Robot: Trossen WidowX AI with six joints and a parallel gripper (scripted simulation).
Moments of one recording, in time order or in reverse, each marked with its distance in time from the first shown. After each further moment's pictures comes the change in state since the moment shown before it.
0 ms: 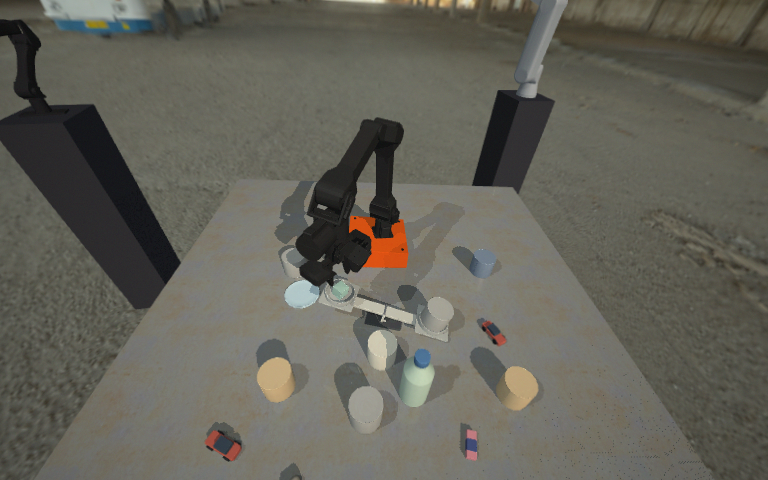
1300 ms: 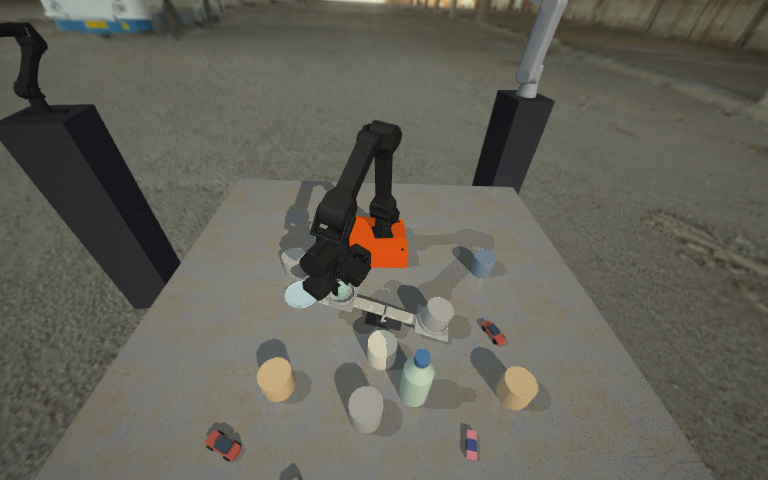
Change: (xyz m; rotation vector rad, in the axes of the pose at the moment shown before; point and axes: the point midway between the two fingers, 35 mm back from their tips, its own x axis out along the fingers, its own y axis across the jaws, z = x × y) arm 0.049 0.001 0.000 0.004 0.001 0.003
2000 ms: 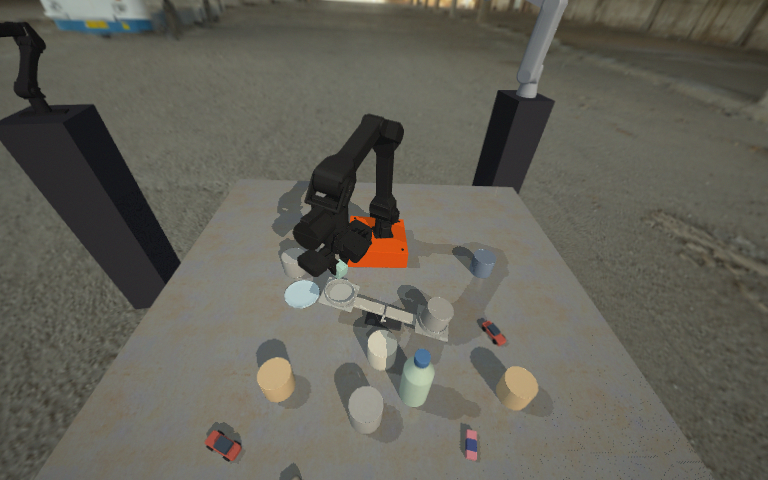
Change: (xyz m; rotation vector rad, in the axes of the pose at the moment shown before) arm -0.081 -0.001 0.001 0.008 0.002 0.008
